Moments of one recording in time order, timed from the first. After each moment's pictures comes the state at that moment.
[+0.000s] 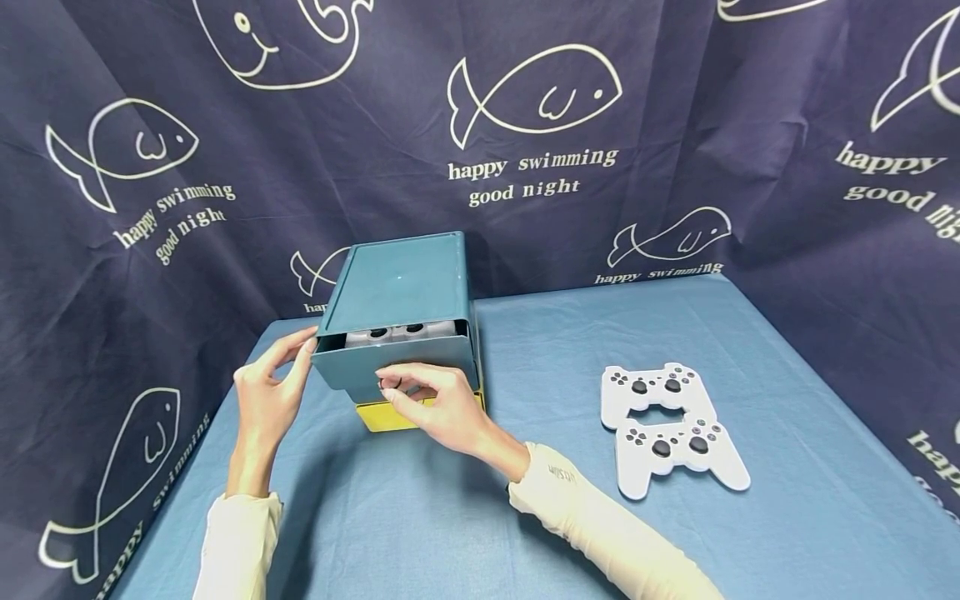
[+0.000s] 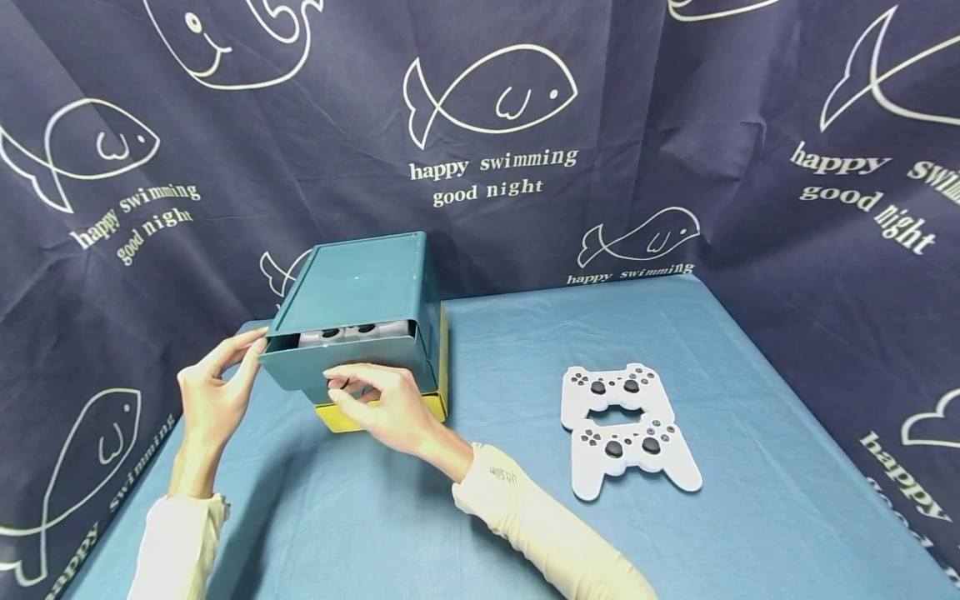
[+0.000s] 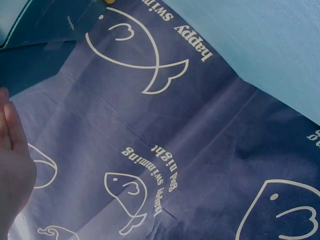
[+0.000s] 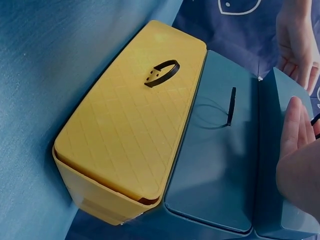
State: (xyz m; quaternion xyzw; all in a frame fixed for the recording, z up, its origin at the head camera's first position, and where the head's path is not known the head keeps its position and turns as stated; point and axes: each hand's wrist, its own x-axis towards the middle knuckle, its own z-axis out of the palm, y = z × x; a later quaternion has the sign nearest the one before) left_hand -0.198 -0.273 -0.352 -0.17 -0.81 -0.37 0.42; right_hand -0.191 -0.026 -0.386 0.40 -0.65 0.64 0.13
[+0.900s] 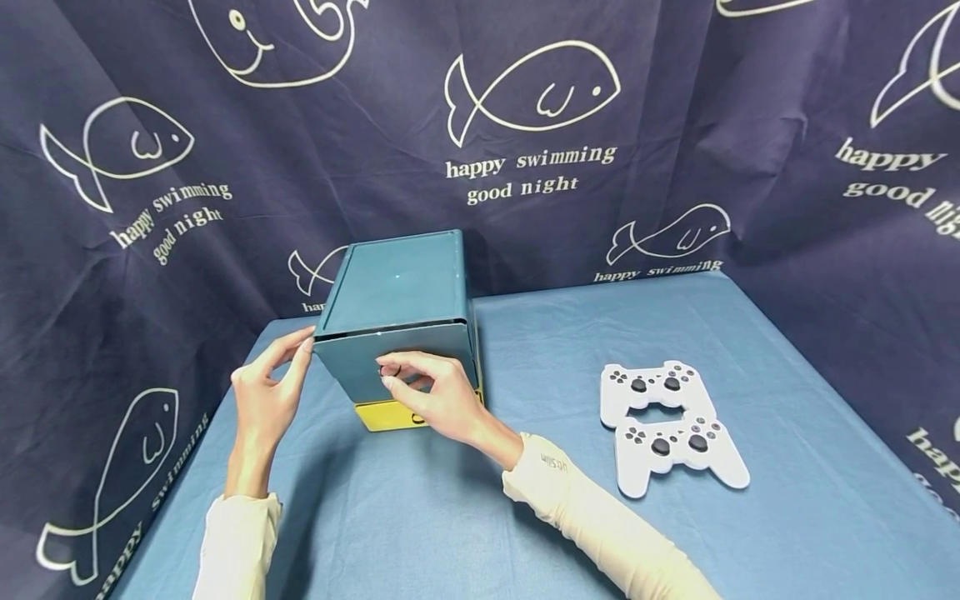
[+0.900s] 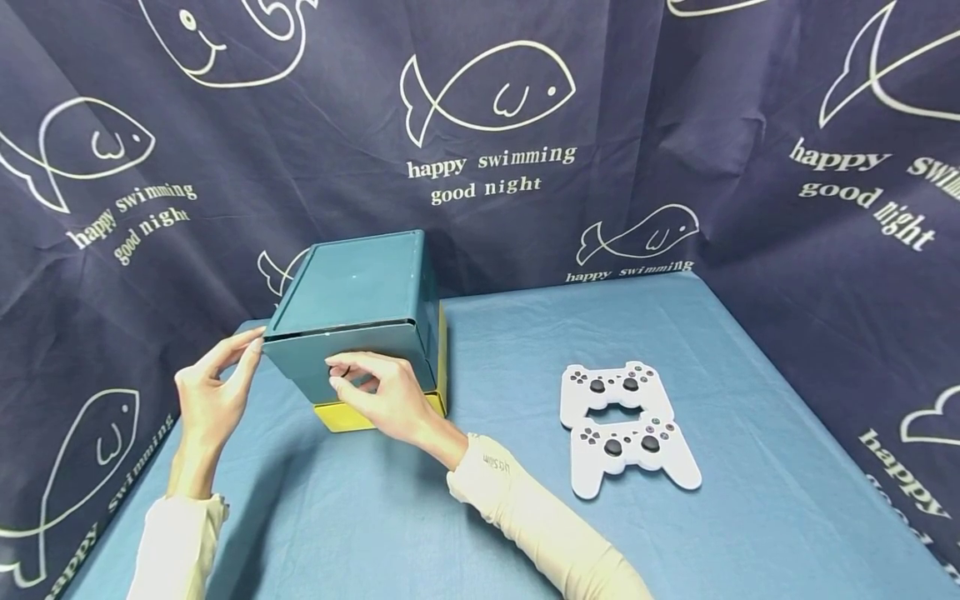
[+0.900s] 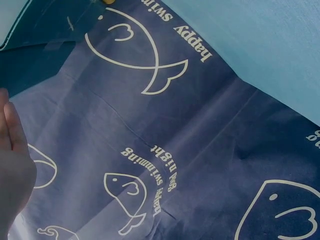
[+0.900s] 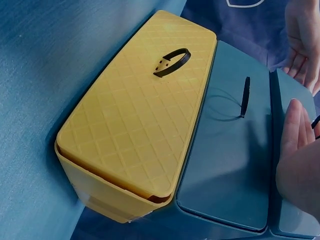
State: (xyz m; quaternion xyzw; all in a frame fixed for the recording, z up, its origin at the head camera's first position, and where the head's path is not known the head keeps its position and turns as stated) left_hand -0.198 -0.271 -0.352 -0.17 -0.80 -0.37 0.43; right_hand -0.203 -0.028 -0.386 0.38 -0.66 0.63 0.14
